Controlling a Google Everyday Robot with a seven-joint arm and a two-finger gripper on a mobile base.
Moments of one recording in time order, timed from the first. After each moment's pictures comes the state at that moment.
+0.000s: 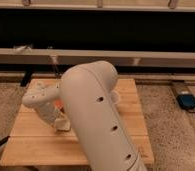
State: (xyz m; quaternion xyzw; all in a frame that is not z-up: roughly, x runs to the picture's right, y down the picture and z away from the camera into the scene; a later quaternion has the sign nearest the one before) arm -0.215 0.210 0.824 -0.32 0.22 0.30 0.87
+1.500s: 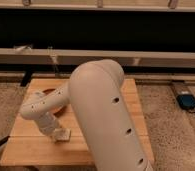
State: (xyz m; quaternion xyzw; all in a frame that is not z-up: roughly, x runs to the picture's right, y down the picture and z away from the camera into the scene) arm -0.226 0.260 0.778 -0.35 0.19 0.26 0.88
